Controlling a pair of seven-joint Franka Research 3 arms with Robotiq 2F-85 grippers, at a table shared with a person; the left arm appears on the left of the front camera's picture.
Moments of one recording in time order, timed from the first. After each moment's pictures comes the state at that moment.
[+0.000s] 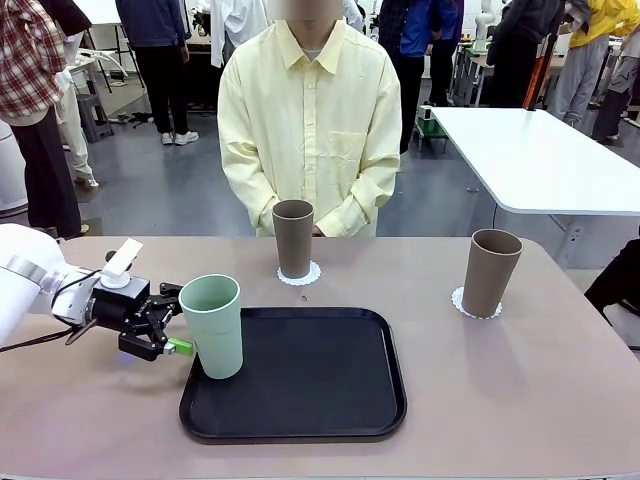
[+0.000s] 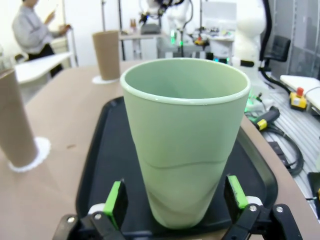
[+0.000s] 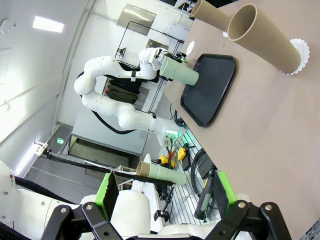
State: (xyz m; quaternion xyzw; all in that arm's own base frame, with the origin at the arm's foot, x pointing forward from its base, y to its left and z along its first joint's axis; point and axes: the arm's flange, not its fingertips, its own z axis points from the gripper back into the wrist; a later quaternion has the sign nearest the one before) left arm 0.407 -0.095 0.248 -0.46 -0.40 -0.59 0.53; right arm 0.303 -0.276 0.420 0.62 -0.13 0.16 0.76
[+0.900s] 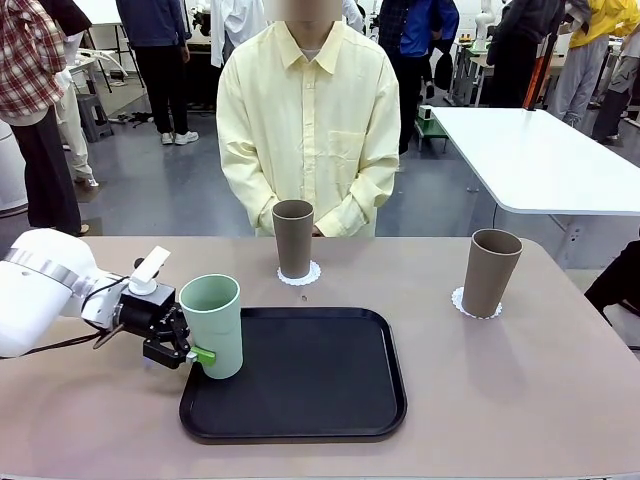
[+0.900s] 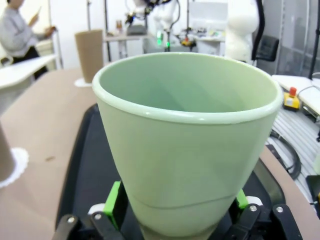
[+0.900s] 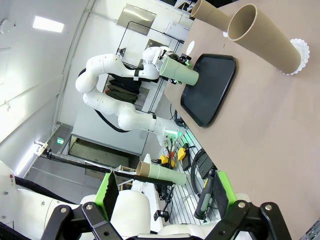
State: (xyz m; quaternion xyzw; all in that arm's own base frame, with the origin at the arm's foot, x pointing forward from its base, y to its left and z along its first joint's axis) left arm 0.410 -0.135 0.232 -0.49 -0.38 -0.60 0.51; right arm 0.303 -0.276 0.420 0.62 -0.13 0.16 0.76
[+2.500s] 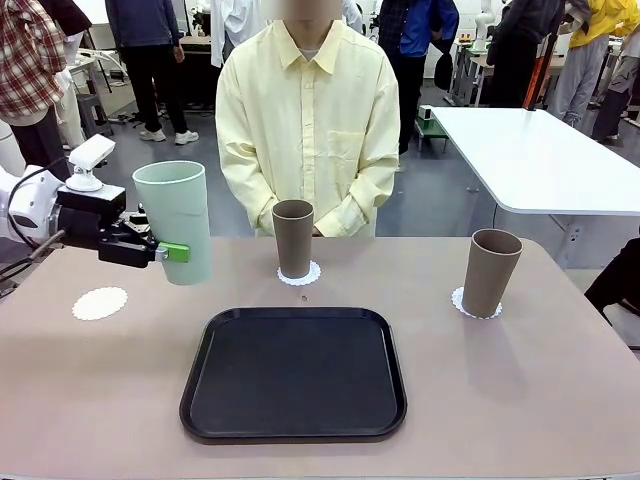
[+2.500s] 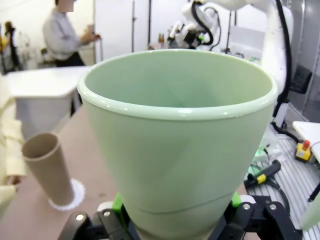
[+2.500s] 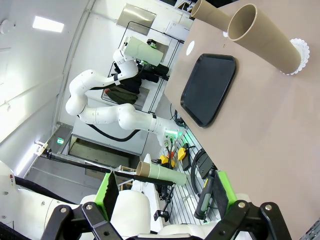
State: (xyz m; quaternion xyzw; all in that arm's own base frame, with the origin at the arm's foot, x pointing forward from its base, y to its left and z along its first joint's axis) left arm 0.397 -0.100 0.407 -0.46 -0.42 -0.53 0.58; right arm 0.304 -0.276 0.419 0.62 -0.13 0.16 0.76
